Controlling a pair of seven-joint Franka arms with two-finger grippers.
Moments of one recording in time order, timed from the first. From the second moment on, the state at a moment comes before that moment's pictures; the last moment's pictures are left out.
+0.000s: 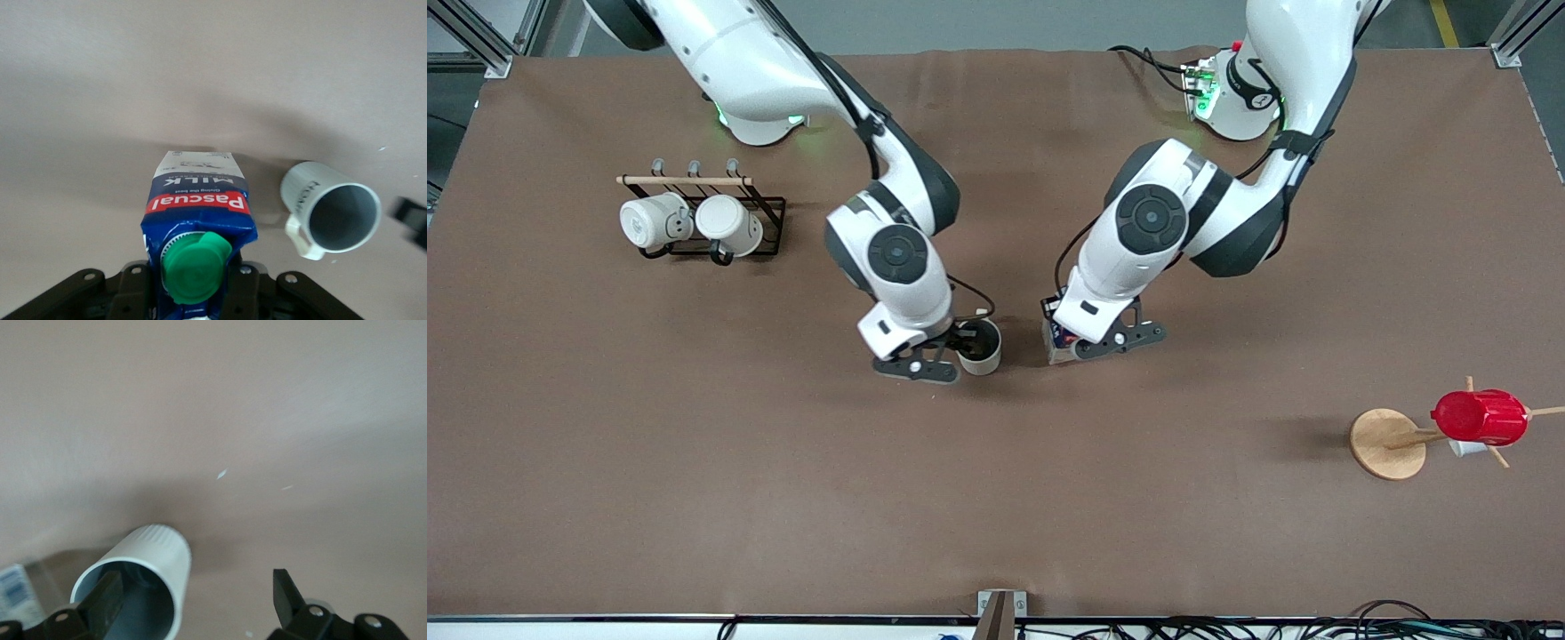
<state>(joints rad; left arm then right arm) -0.38 0.50 -0.30 -1.55 0.01 2.04 -0.90 0.49 0.61 0.14 -1.47 -0.10 2.11 0.84</state>
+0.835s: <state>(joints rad) -0.44 0.64 -0.30 -1.44 0.01 2.10 -0.97 -0.03 0.13 0.08 -1.46 -0.10 1.70 0.43</state>
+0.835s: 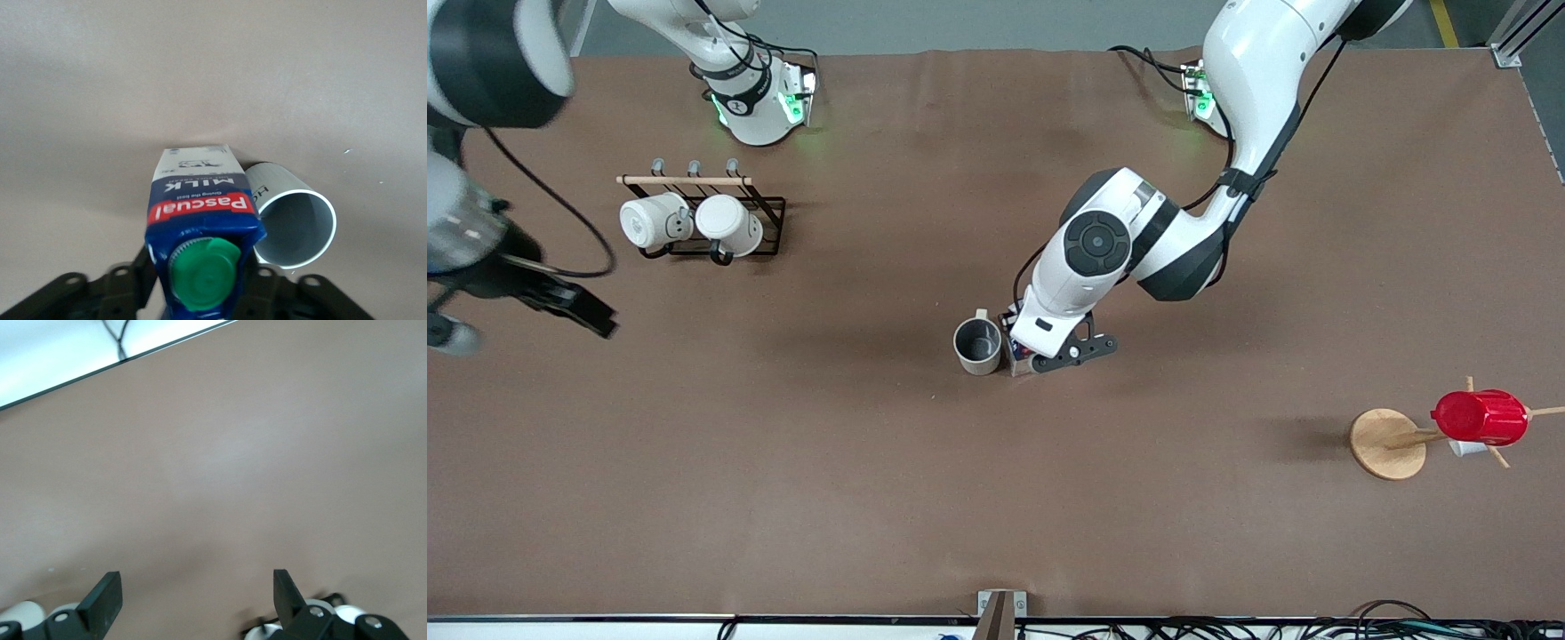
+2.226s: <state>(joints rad) 0.04 0.13 -0.28 -1.41 0.10 1.58 -0.26 0.00 0.02 -0.08 -1.48 0.02 1.51 0.15</state>
